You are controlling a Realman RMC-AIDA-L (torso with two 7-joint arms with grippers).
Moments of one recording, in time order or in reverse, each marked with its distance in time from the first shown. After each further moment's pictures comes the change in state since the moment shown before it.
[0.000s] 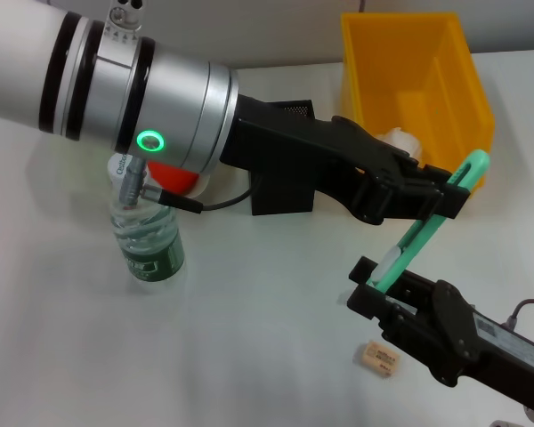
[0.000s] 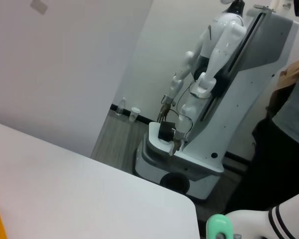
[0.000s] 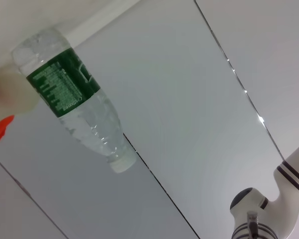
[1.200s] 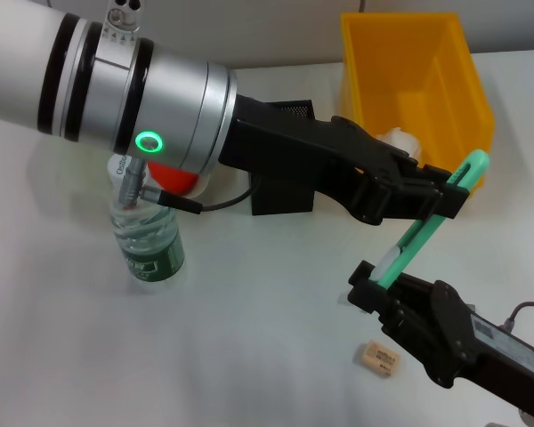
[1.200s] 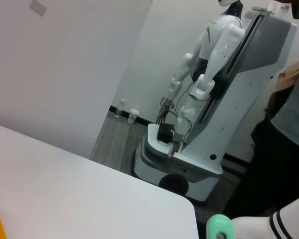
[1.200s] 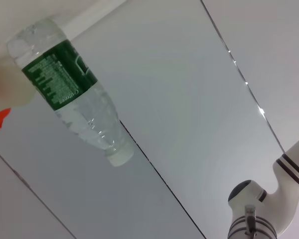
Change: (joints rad) left arm 0.002 0.001 -0.001 -0.007 -0.008 0.000 0.008; right arm -0.002 0.000 0.010 0.044 0.003 0.001 -0.040
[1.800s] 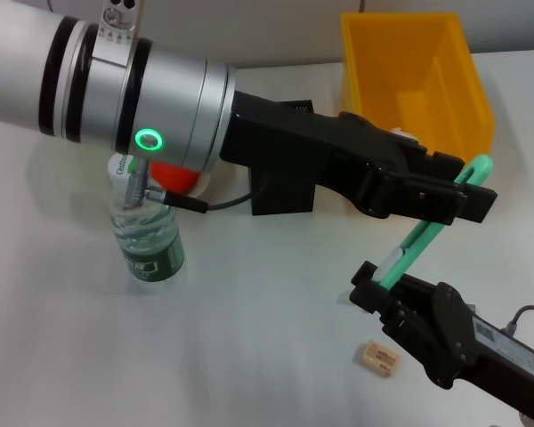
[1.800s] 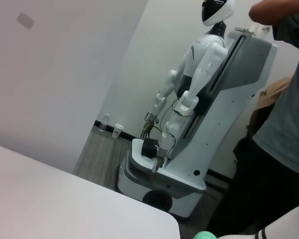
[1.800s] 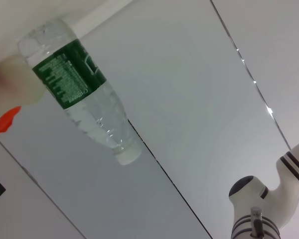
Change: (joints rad) left arm -0.008 0.001 -0.006 -0.064 -0.078 0.002 0.051; right arm -0.012 0.000 0.004 0.010 0.005 0.011 -0.022
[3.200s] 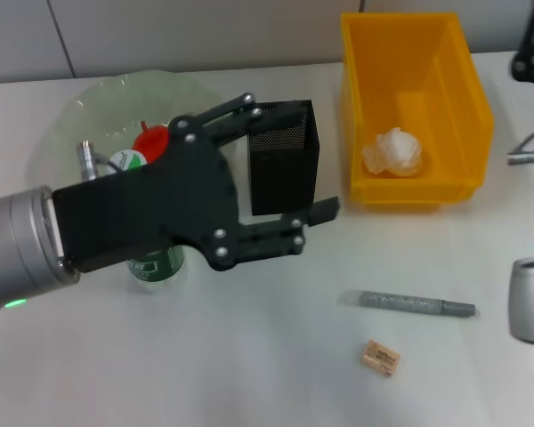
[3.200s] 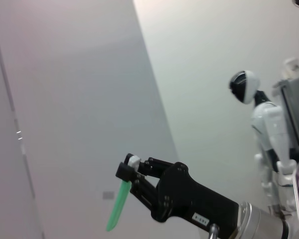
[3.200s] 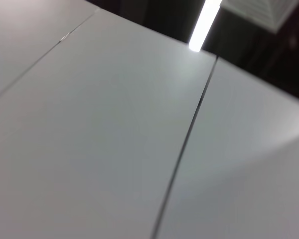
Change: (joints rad) left arm 0.530 0.003 0.079 -0.061 -0.455 -0.095 1.220; right arm 0.060 -0.044 0.822 0.618 -0.009 0.112 1.441
